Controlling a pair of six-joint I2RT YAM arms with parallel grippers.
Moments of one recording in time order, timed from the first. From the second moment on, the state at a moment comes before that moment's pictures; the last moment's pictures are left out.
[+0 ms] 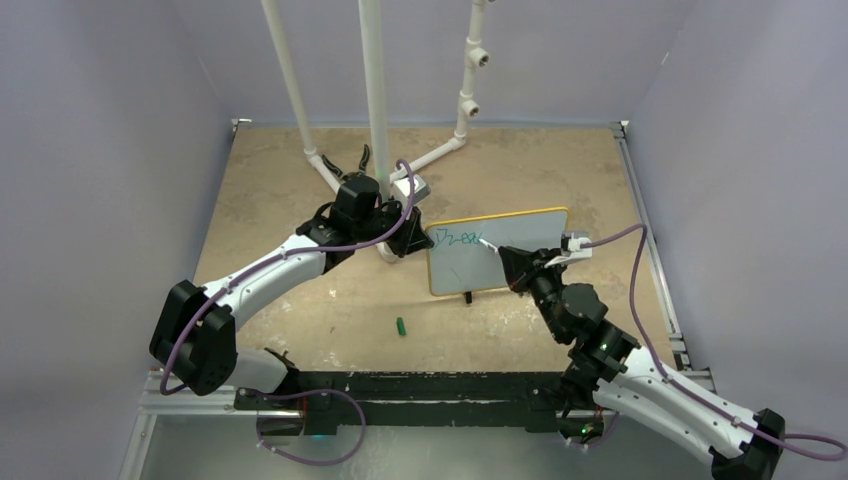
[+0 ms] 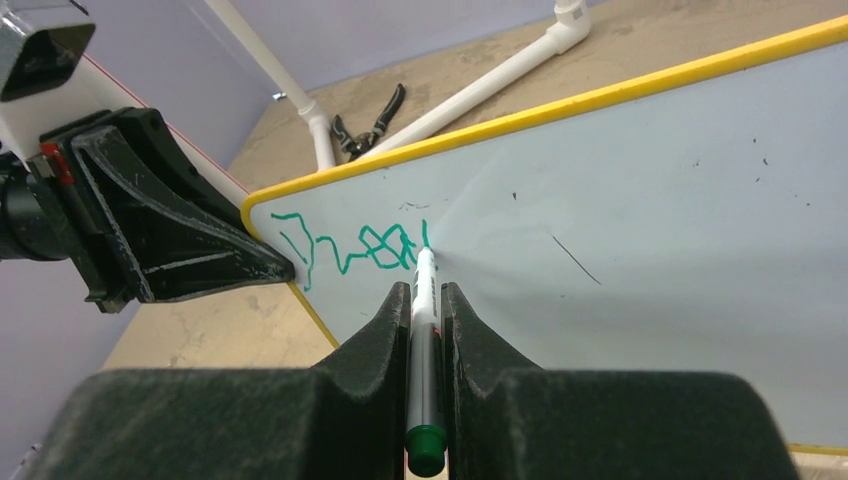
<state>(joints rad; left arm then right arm) -0.60 1.39 0.97 -0.07 0.54 -0.06 0.86 0.48 0.34 0.13 0.54 0.51</state>
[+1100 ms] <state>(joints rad) -0.60 1.39 0.97 -0.07 0.54 -0.06 0.86 0.44 0.34 0.03 0.61 0.59</state>
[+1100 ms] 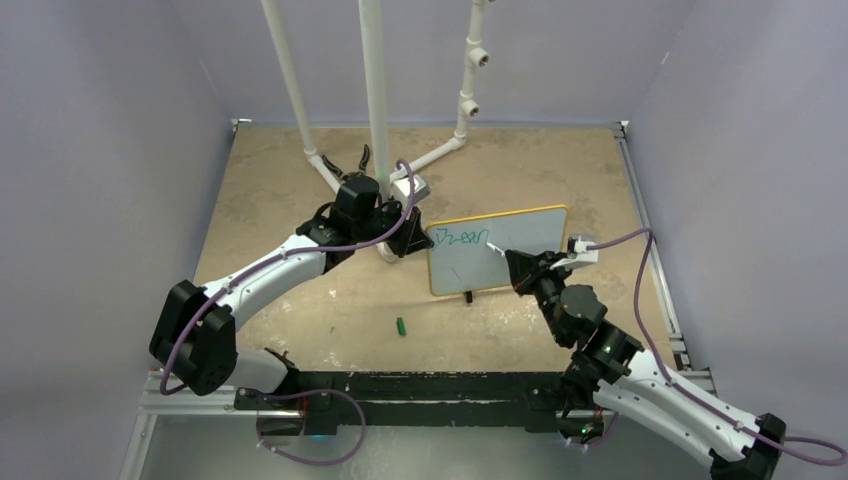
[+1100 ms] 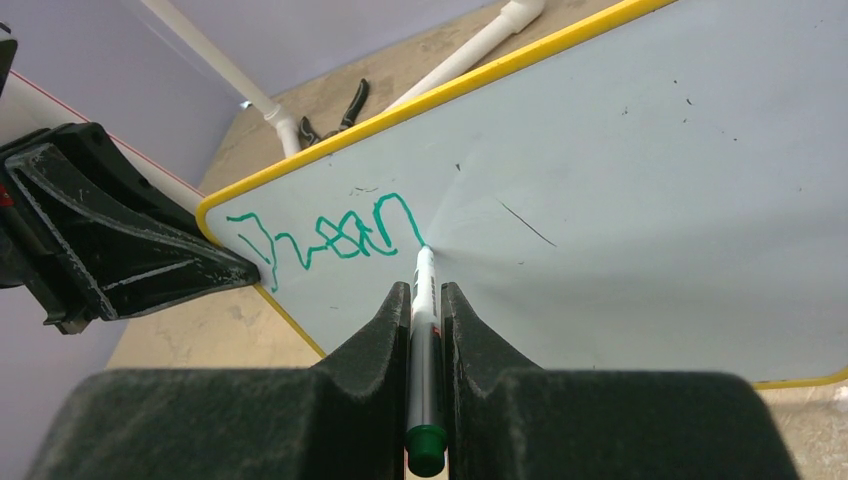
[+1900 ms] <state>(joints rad) -0.60 1.39 0.97 -0.07 0.54 -0.06 0.86 0.44 0.34 0.13 0.67 0.55</state>
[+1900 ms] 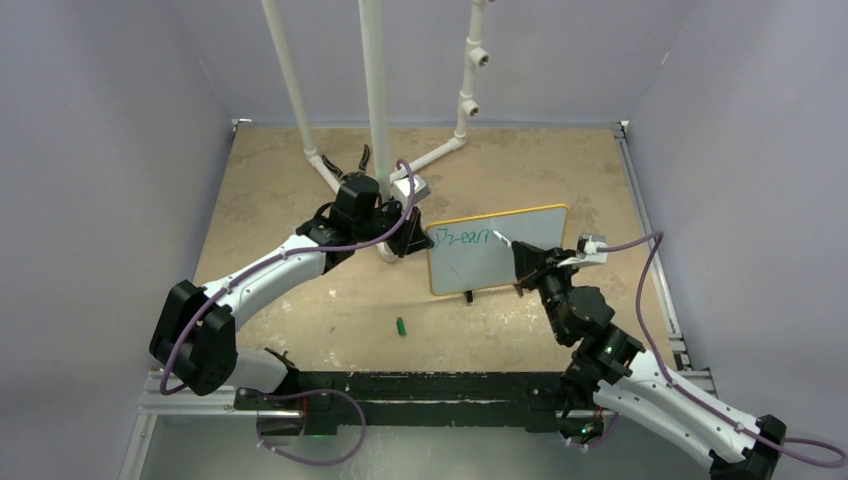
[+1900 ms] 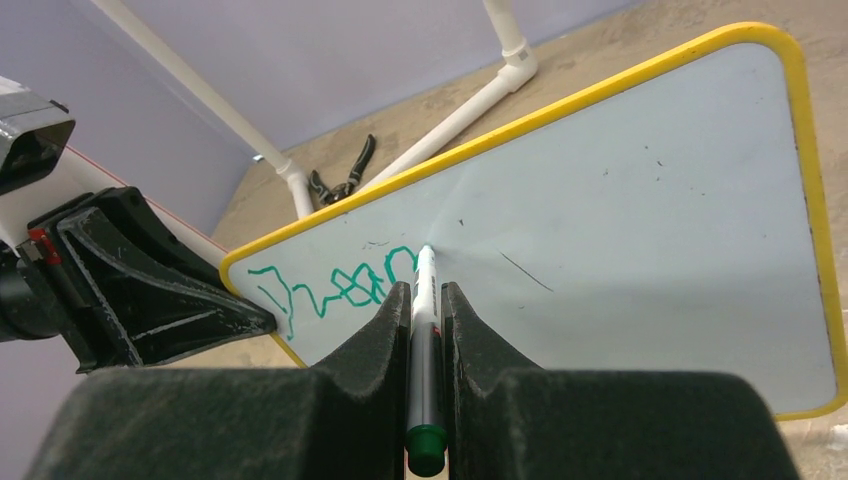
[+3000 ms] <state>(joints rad) -0.60 1.39 0.97 -0.07 0.54 -0.06 0.86 0.32 0.32 0.00 0.66 0.61</state>
